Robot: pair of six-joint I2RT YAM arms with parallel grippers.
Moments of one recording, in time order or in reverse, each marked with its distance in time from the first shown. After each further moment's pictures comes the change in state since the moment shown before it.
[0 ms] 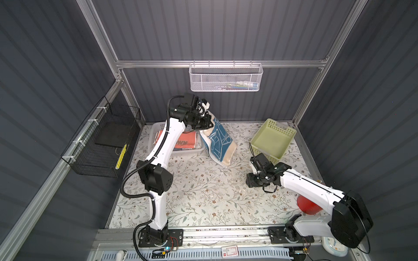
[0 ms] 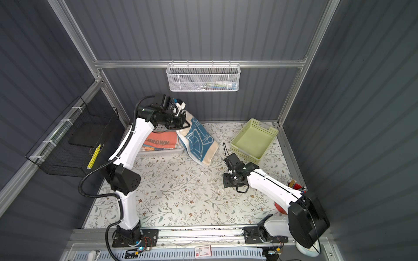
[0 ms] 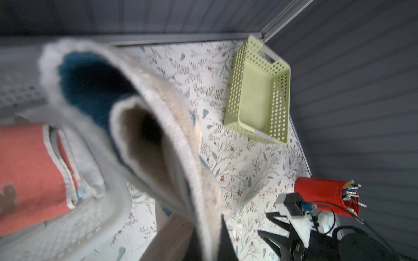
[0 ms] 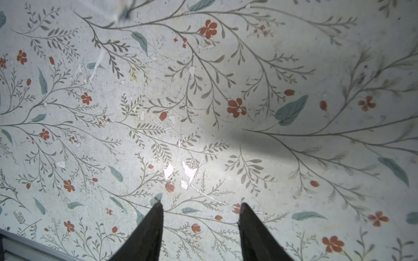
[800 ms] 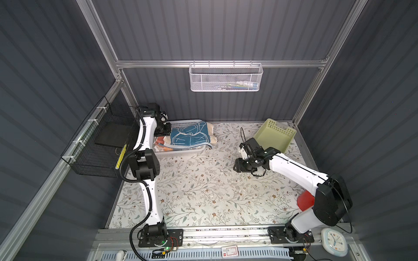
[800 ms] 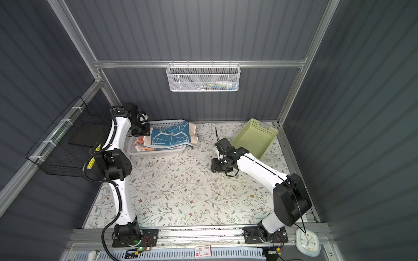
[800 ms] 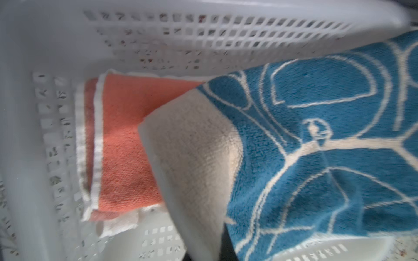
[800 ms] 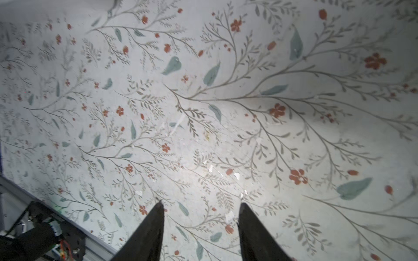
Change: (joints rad) left arm 0.436 0.201 -0.121 -0.064 -0.310 0.239; right arm 0.000 0.272 0.372 0.035 -0.171 0.045
